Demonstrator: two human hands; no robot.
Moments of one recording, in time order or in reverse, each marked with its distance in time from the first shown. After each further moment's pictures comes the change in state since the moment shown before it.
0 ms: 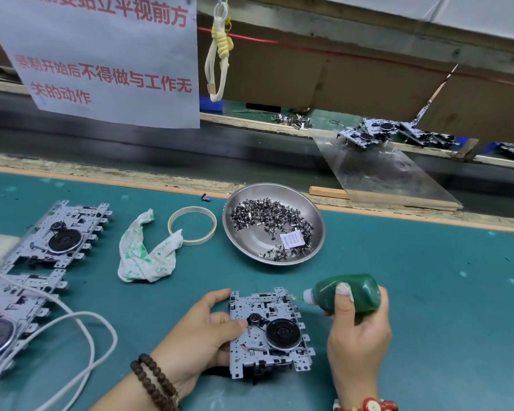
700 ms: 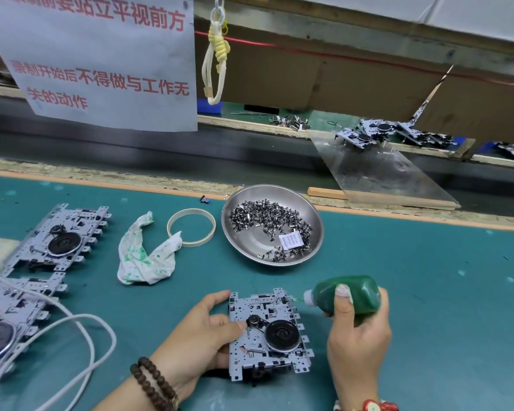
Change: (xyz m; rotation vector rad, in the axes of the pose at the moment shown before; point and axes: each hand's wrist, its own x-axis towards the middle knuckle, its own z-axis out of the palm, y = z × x) left_hand -0.001 0.000 -0.001 0.008 -0.003 -0.002; right_hand -0.002 -0.001 -0.002 0.030 0.008 0.012
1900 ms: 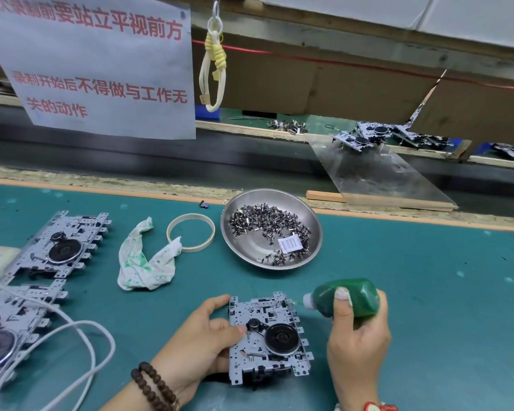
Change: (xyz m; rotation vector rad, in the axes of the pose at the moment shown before) left_hand 0.000 0.000 -0.001 -0.018 -0.005 -0.001; right_hand 0.001 0.001 0.000 -0.015 -0.005 -0.031
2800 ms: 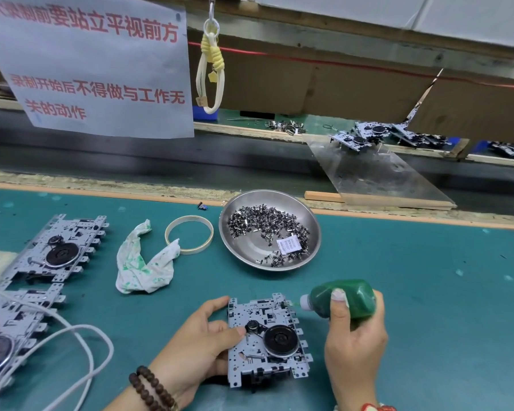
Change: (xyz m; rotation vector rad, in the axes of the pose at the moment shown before) left_hand -0.001 0.000 0.000 -0.006 0.000 0.002; right_hand -0.002 0.000 0.001 0.008 -0.005 -0.029
